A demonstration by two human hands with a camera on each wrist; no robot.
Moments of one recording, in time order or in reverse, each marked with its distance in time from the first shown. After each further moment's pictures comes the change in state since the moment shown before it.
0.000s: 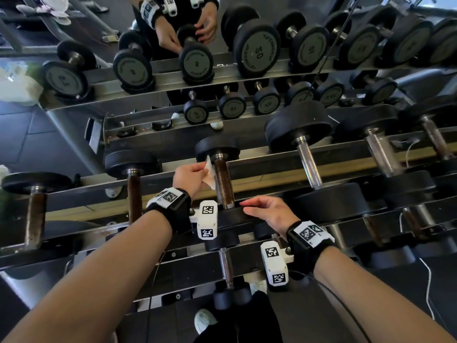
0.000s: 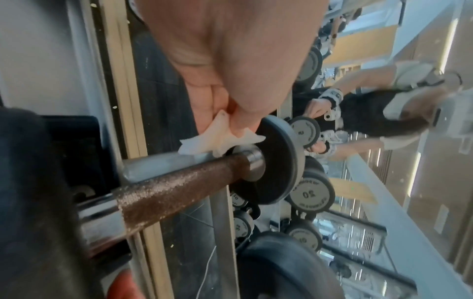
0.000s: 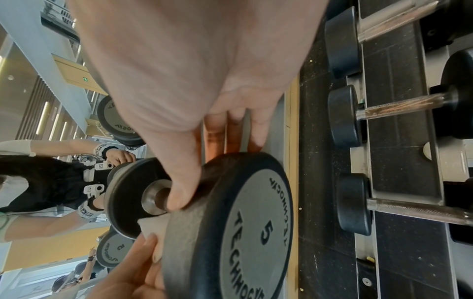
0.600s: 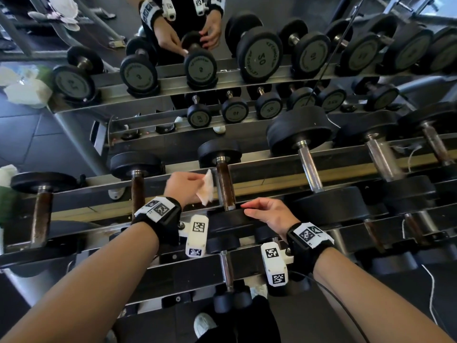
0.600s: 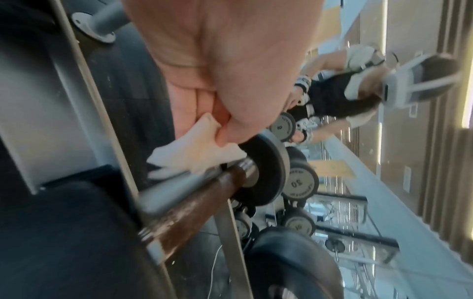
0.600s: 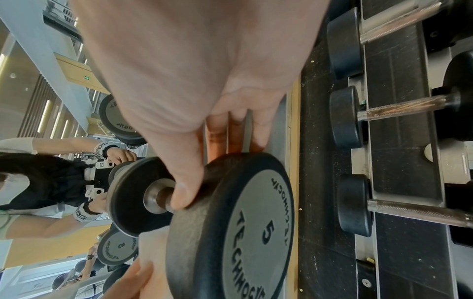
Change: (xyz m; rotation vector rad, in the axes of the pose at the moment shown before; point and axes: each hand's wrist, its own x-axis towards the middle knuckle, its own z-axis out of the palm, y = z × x) left_hand -0.022 0.002 -0.026 0.347 0.001 0.125; right_hand -0.003 -0.005 0.000 -0.023 -0.020 0.022
